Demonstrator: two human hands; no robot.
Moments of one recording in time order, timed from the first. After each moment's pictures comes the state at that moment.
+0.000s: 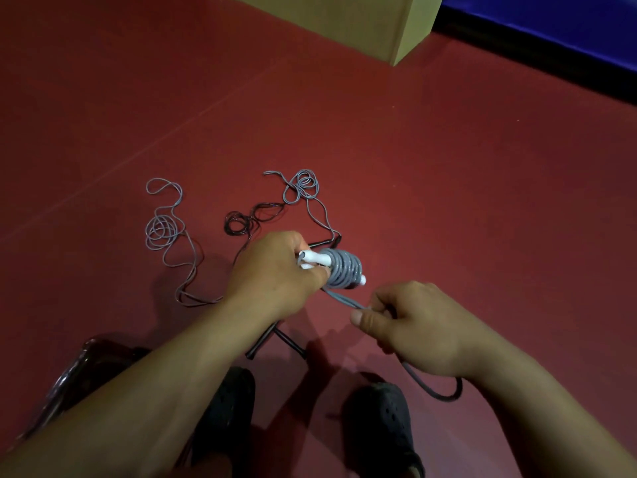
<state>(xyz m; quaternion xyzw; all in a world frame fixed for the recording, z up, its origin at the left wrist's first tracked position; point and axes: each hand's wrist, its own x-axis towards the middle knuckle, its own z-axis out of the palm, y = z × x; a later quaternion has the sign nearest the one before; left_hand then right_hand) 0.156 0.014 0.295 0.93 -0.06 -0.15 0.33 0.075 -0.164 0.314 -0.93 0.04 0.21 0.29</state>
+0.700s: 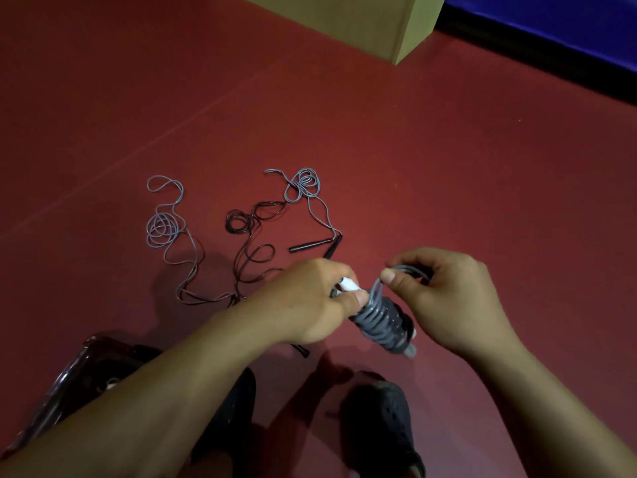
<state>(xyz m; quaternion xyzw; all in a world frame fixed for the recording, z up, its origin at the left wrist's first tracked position) 0.142 0.006 0.296 0.85 -0.23 -0.31 0.35 0.078 -0.174 0.308 -0.92 0.14 -0.05 0.35</state>
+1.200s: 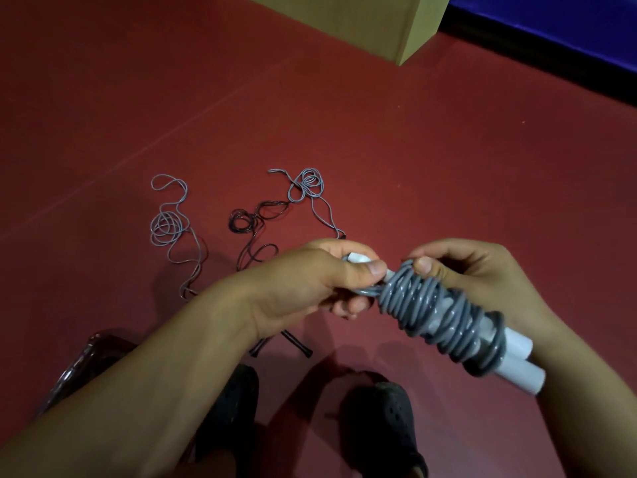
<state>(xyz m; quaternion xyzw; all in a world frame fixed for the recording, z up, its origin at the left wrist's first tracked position) 0.147 0.013 0.326 0.59 -0.16 -0.47 0.64 0.080 -0.192 0.326 -0.76 0.10 0.02 0.64</state>
